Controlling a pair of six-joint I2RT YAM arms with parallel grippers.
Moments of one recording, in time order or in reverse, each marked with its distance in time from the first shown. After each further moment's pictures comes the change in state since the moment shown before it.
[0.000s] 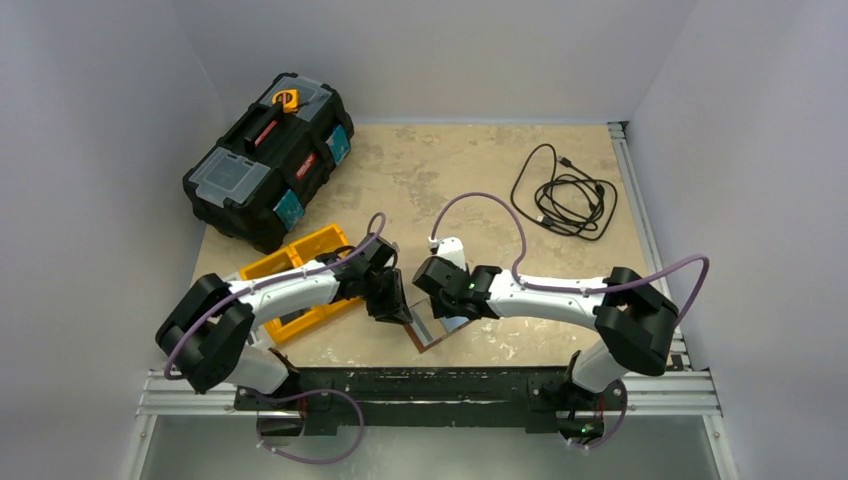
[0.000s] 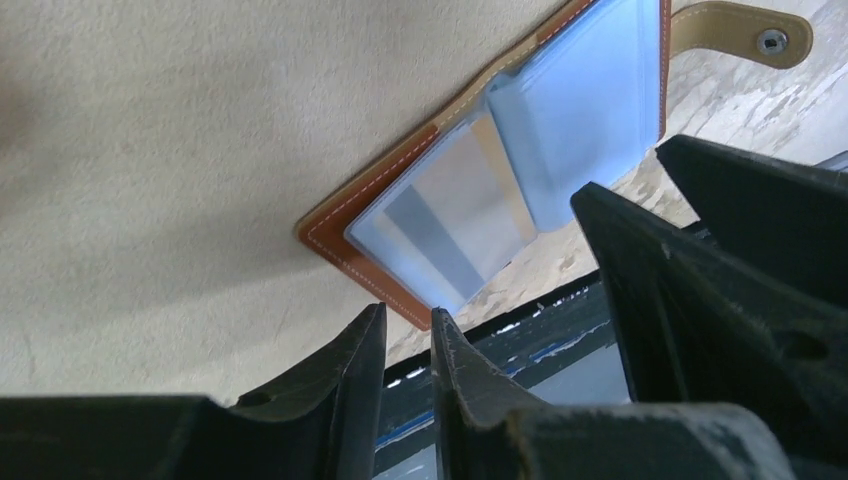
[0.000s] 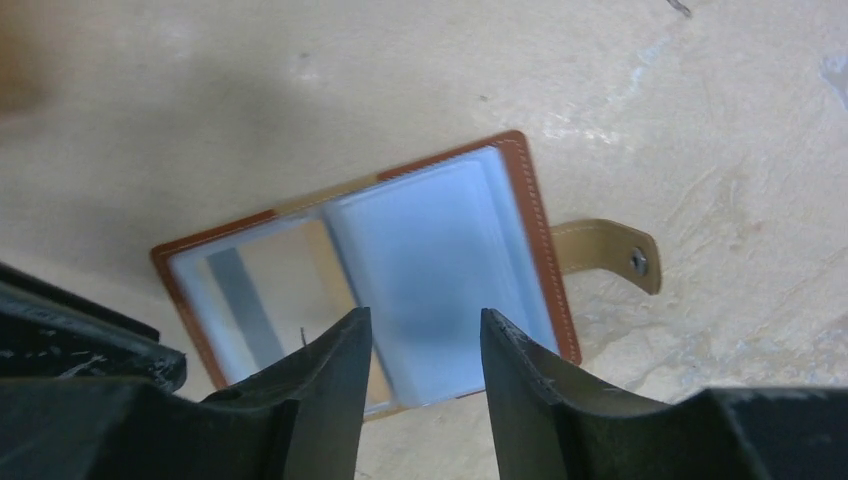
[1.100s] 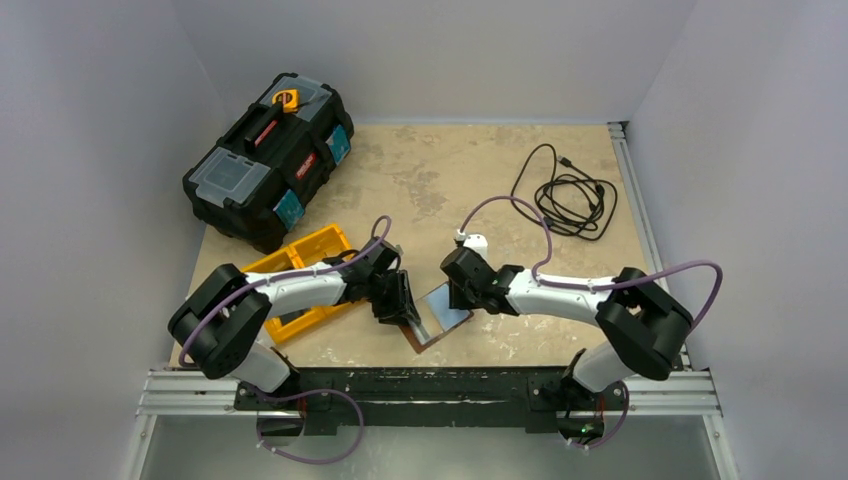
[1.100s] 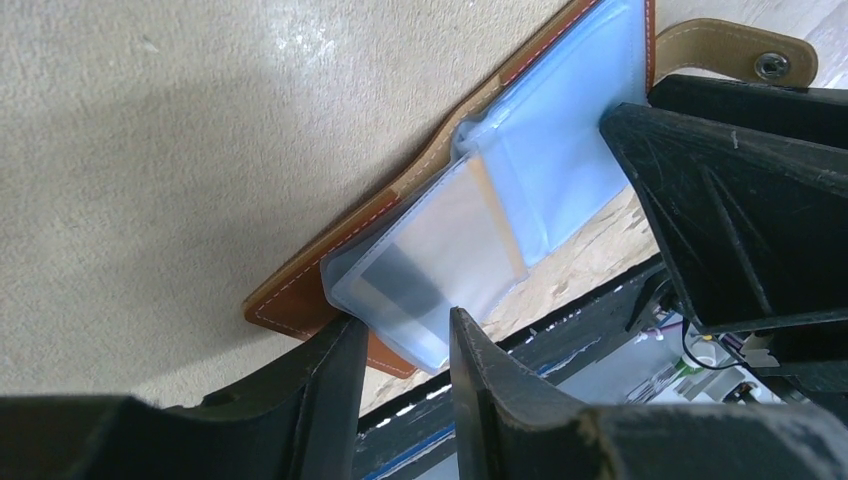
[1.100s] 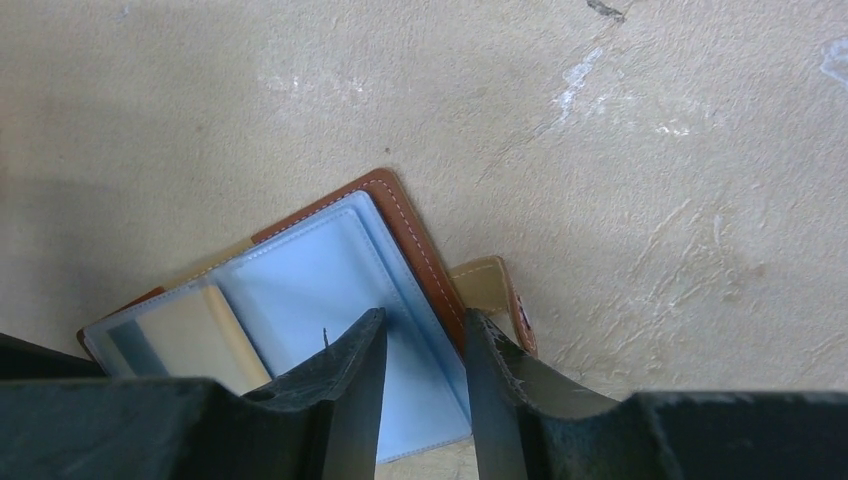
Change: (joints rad) left arm -0.009 0.090 -0.039 0.169 0.029 -0.041; right arm -0.193 -0.050 -0.210 0.252 -0.144 0.005
